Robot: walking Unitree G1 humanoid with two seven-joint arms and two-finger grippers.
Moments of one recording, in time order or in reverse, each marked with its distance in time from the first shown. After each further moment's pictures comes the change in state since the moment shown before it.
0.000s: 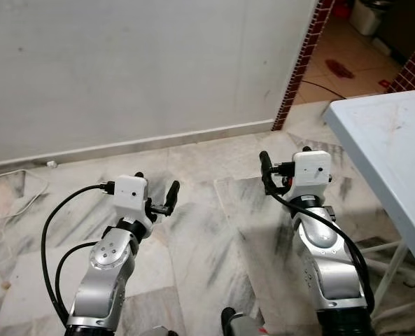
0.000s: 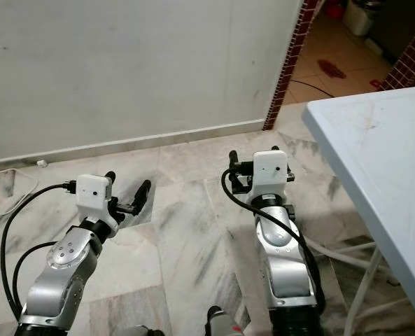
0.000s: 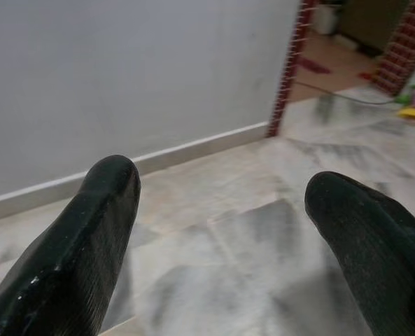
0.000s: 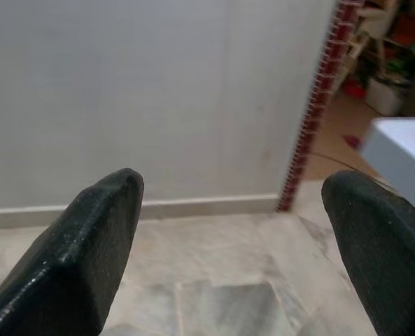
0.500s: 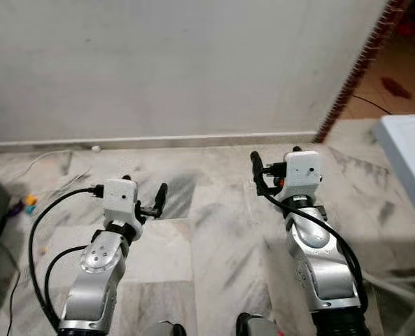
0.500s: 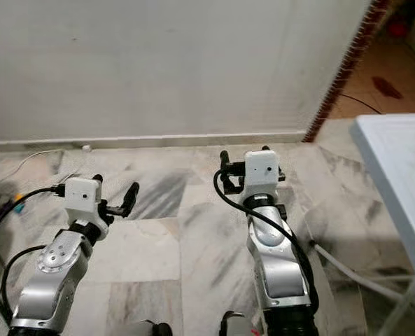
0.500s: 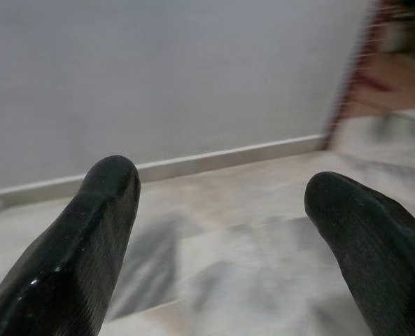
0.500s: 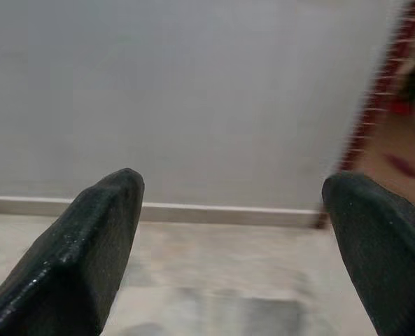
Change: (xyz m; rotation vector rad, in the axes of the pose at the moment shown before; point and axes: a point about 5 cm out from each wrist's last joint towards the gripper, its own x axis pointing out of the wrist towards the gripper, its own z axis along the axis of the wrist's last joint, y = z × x) left arm 0.002 -0.004 0.002 0.012 -0.010 0.008; right arm -0.001 -0.007 -0.003 -0.003 0.008 -0.022
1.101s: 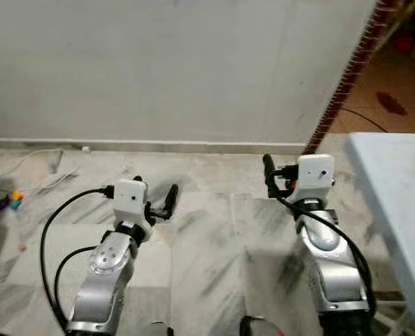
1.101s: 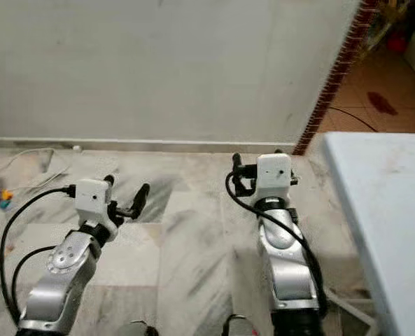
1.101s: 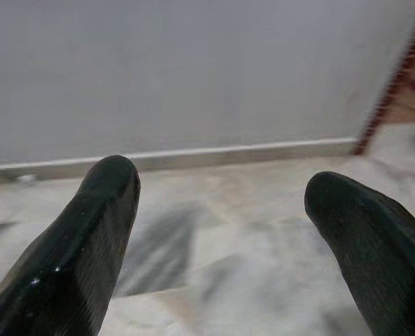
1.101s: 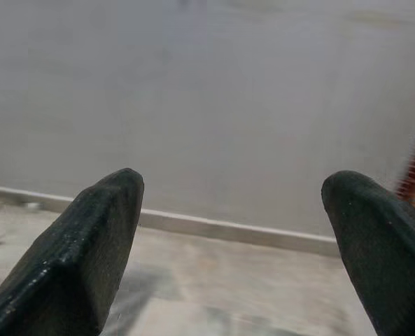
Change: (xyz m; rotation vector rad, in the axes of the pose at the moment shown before) left arm -0.011 0.017 -0.010 0.010 0.039 0.055; right arm 0.000 0.016 0.002 0.024 -0.013 0.059
